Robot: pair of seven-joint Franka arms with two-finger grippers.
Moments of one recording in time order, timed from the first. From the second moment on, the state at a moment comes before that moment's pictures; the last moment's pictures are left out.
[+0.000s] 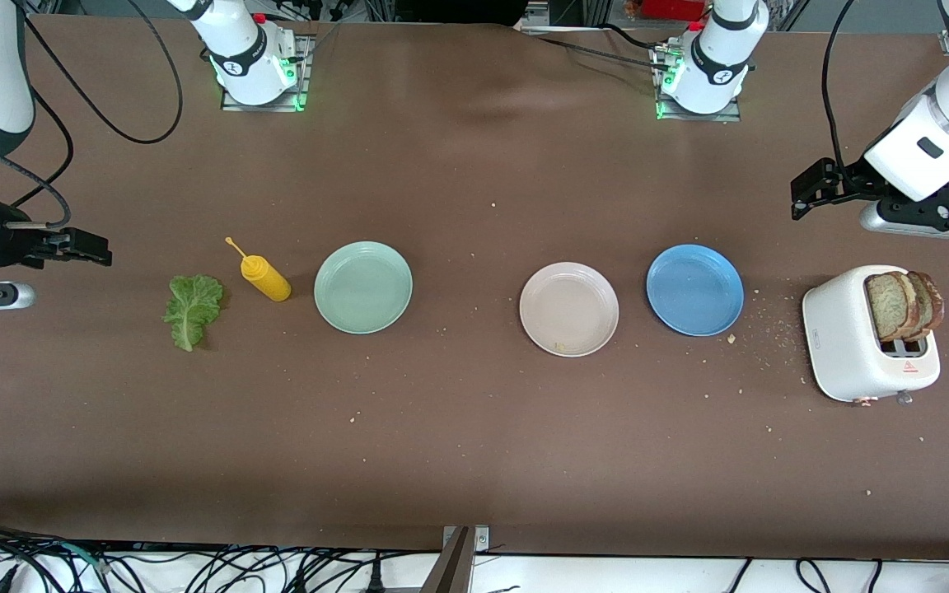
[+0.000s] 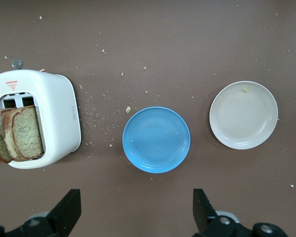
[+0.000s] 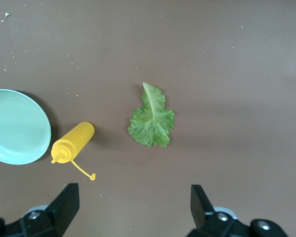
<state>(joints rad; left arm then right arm) 0.10 0.01 -0.21 -1.63 0.01 1.62 -0.01 -0.02 0.25 -0.01 -1.48 -0.04 1.60 -0.09</state>
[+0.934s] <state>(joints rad) 0.24 0.17 -0.19 -1.51 0.01 1.64 -0.01 -0.02 0.25 -0.01 -1.48 -0.04 1.60 -0.09</state>
